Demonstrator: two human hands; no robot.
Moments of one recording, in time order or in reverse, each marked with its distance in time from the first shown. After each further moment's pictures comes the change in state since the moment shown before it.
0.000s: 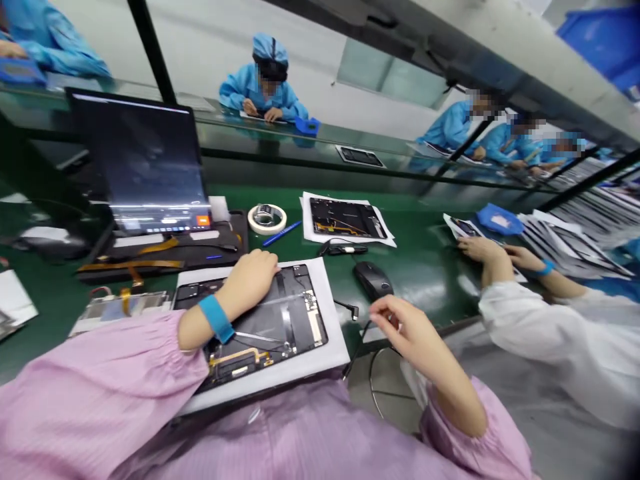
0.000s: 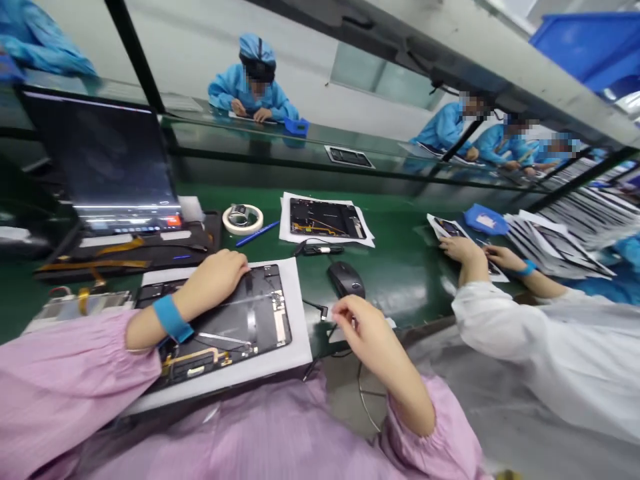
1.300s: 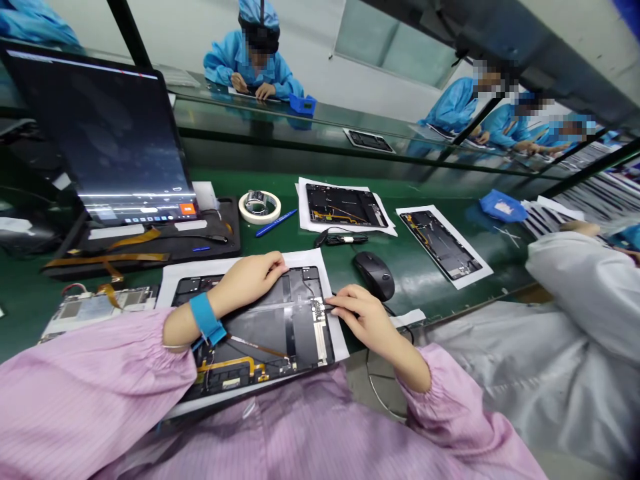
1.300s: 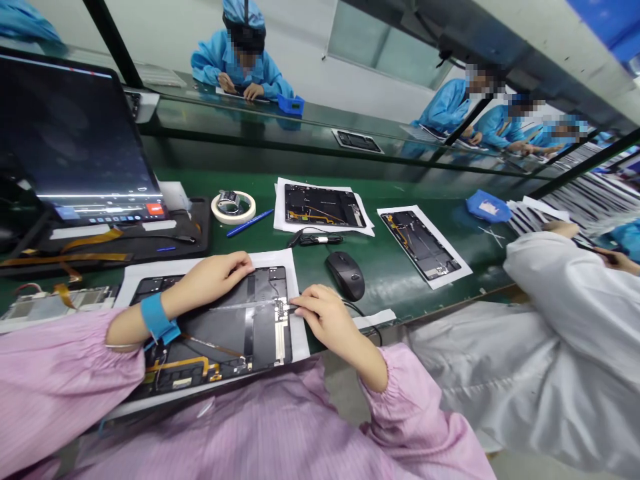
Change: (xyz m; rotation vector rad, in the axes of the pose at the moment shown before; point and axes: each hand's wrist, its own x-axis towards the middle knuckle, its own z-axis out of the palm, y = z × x) left_hand -0.001 0.007 0.000 -0.531 -0.172 -0.079; right_hand 0.033 0.010 0.056 0.016 0.070 -0.381
